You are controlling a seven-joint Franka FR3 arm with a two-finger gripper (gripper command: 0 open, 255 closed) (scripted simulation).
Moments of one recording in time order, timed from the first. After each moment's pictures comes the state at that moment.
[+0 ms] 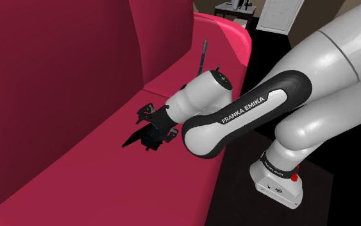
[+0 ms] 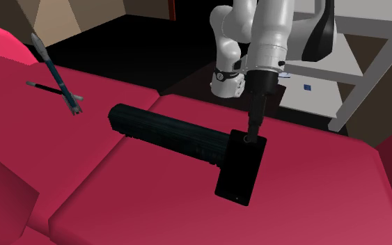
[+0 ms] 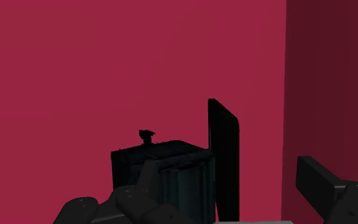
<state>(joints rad) -0.35 -0.28 1.23 -2.64 0.91 3.18 1.25</state>
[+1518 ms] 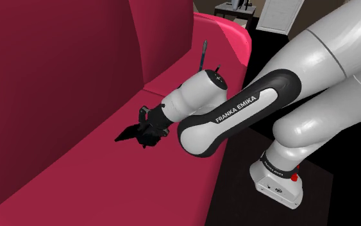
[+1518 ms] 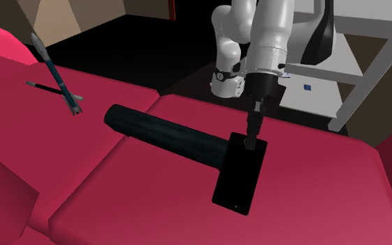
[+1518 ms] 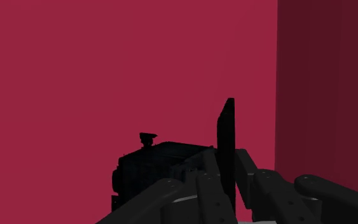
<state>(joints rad) -0.46 -0.25 1.32 -2.61 0.85 3.21 1.28</state>
